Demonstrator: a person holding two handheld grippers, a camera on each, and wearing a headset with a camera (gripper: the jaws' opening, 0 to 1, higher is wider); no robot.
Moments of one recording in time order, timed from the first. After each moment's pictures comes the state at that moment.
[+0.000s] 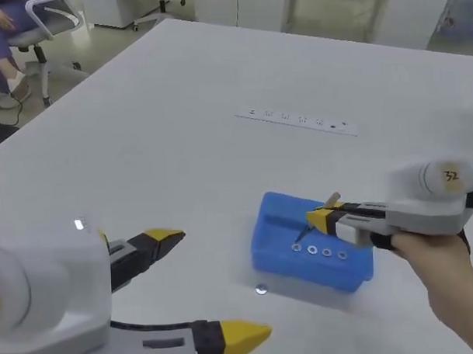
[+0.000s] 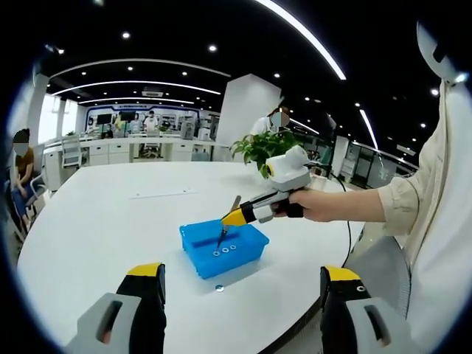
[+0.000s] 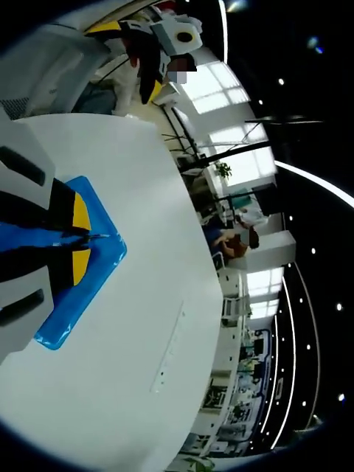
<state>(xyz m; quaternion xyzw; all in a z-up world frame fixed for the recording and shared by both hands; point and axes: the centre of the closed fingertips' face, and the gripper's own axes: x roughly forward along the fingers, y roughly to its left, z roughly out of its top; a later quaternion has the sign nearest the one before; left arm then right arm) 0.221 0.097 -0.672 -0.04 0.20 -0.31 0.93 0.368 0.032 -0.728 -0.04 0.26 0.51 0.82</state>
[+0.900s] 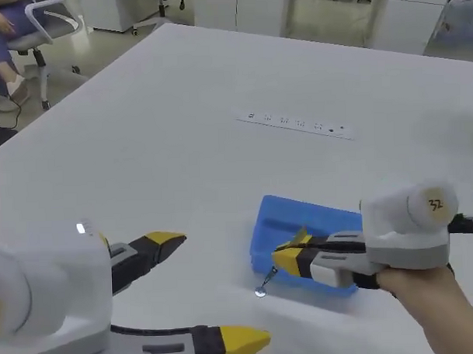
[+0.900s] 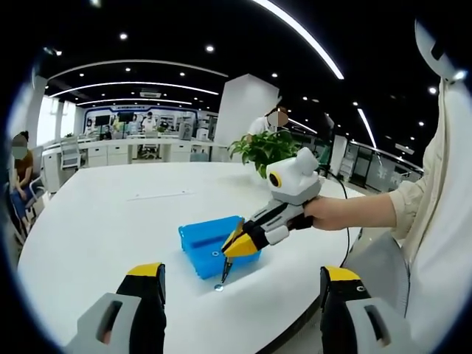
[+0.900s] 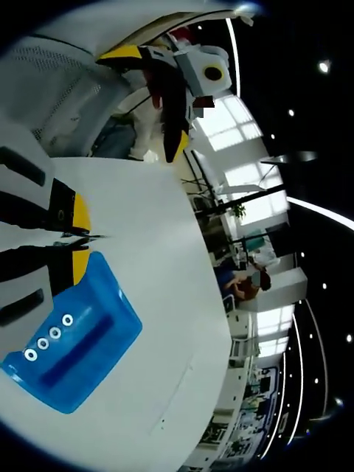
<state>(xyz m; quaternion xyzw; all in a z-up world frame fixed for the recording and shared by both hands) 0.217 0.101 -0.671 -0.03 0.20 -0.31 0.93 0.297 0.073 -0.748 -0.07 0.29 0.61 0.74</state>
